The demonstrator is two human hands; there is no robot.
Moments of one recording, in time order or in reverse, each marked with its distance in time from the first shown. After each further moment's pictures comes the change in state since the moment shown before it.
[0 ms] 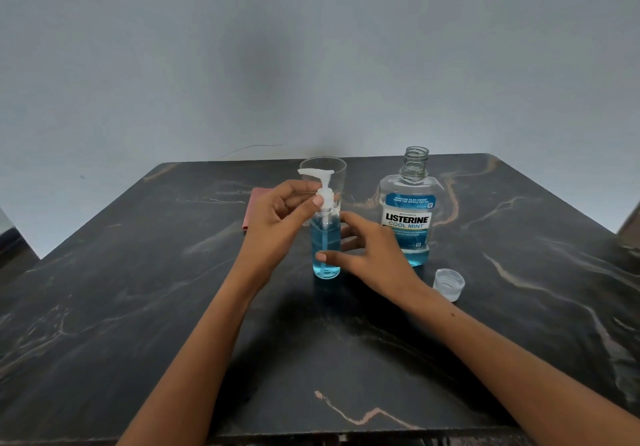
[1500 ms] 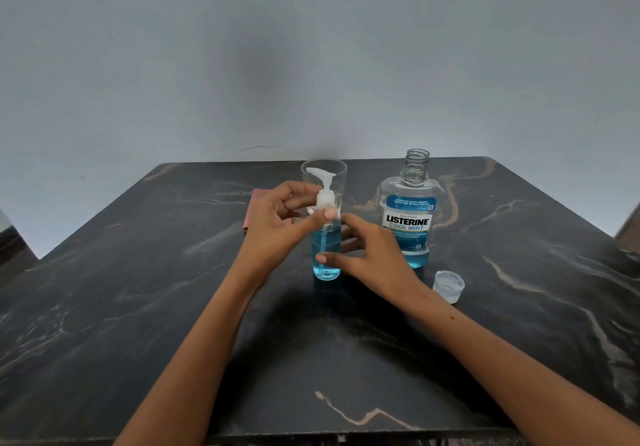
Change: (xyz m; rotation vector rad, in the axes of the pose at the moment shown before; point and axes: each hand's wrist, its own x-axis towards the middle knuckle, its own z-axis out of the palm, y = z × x) left_hand -0.003 0.001 -0.003 -0.018 -0.076 -0.053; right_hand -0.002 -0.006 0.000 -0.040 -0.002 -0.010
